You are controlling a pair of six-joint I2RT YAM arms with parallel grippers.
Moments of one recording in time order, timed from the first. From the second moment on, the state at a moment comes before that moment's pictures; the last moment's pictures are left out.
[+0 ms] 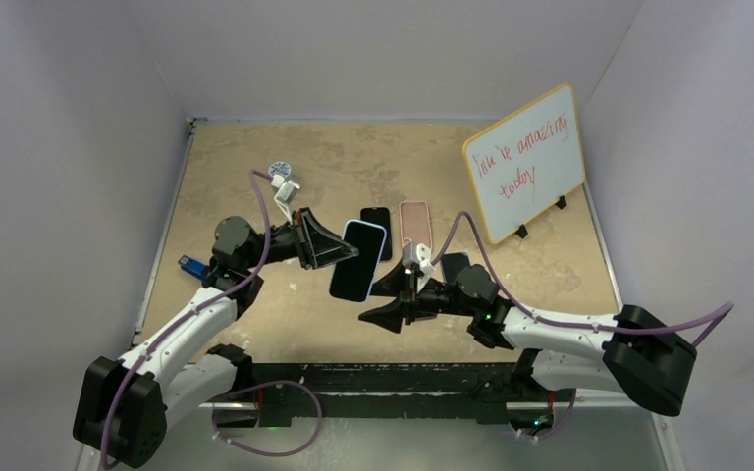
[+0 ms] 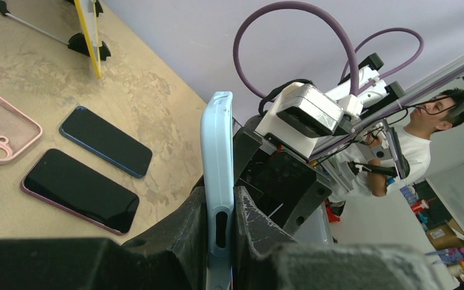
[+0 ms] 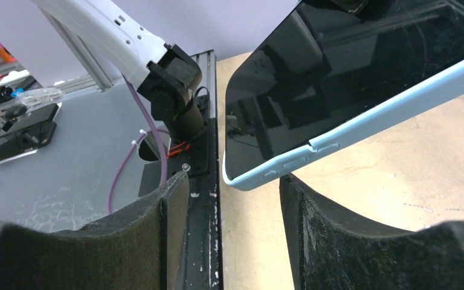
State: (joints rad) left arm -0.37 0.98 0.50 0.65 0.94 -0.95; right arm 0.97 1.15 0.36 0.87 -0.52 0.30
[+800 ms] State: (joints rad) left arm -0.37 0.97 0.52 0.71 1.01 -0.97; right arm 0.96 1.17 0.43 0.78 -0.60 0.20
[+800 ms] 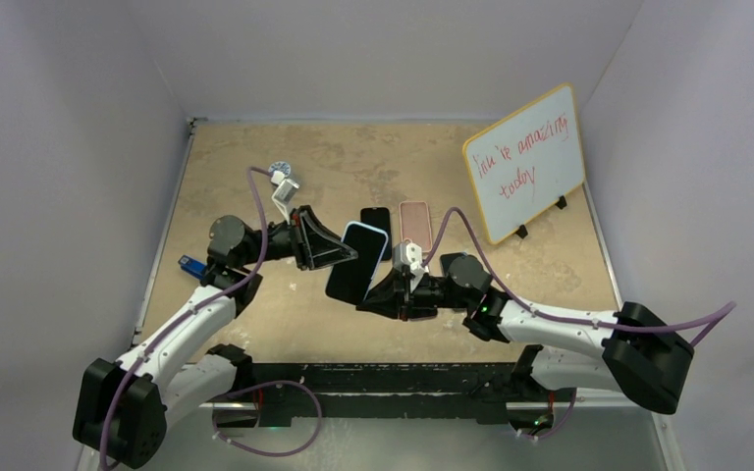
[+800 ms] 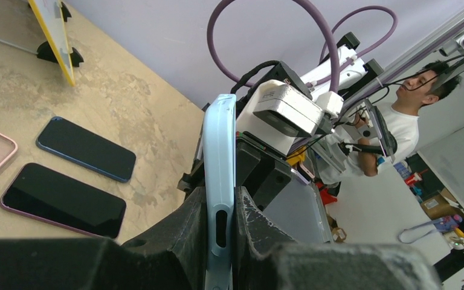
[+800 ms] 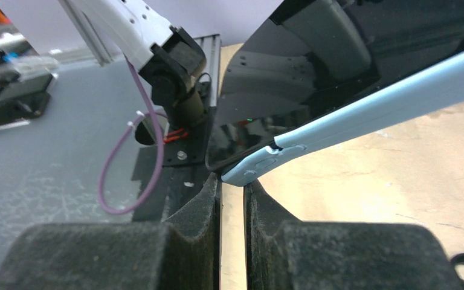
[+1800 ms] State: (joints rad) left arm -0.40 1.01 0.42 0.94 0.88 -1.09; right arm 0.88 1.26 0.40 0.90 -0.55 0.50
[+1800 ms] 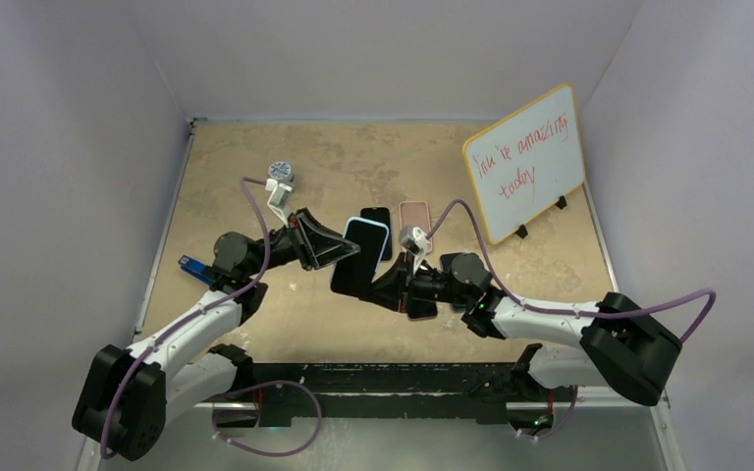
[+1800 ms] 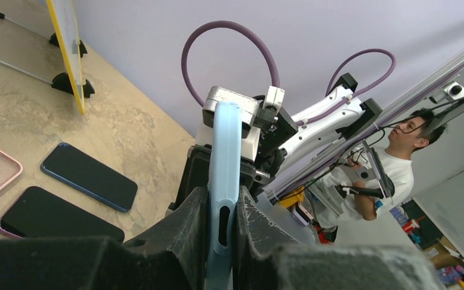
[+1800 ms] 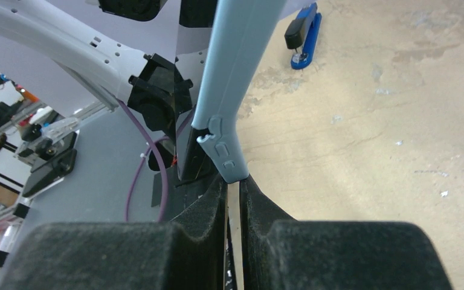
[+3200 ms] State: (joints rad) left arm -0.64 1.32 0.17 1.32 0.47 -1.11; right arm 0.83 1.14 0.19 0.93 -0.33 0.67
